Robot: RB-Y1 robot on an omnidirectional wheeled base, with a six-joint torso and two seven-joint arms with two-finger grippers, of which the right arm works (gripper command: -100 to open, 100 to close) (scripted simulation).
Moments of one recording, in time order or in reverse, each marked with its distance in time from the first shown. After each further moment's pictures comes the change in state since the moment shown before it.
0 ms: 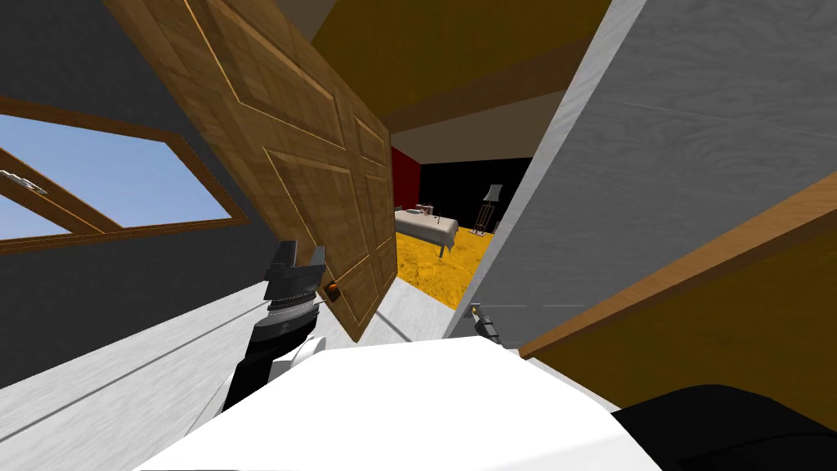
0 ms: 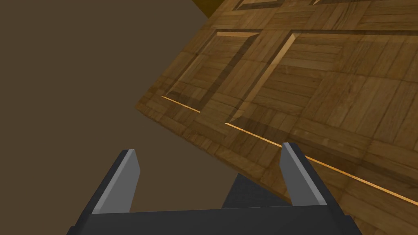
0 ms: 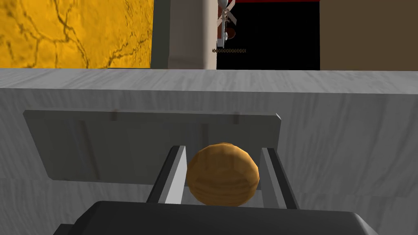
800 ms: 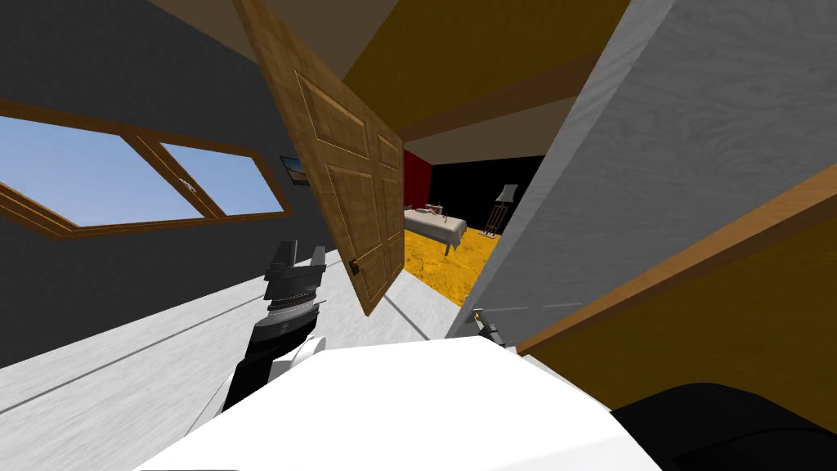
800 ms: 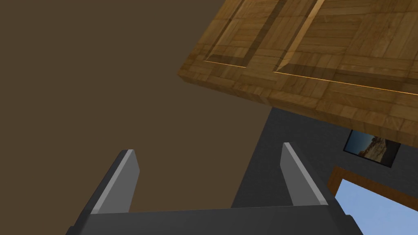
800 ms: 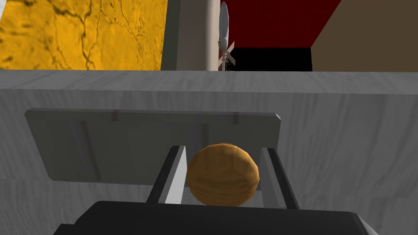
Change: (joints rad) arm 0.036 -0.045 0.043 0.032 0.011 -0.097 -0.039
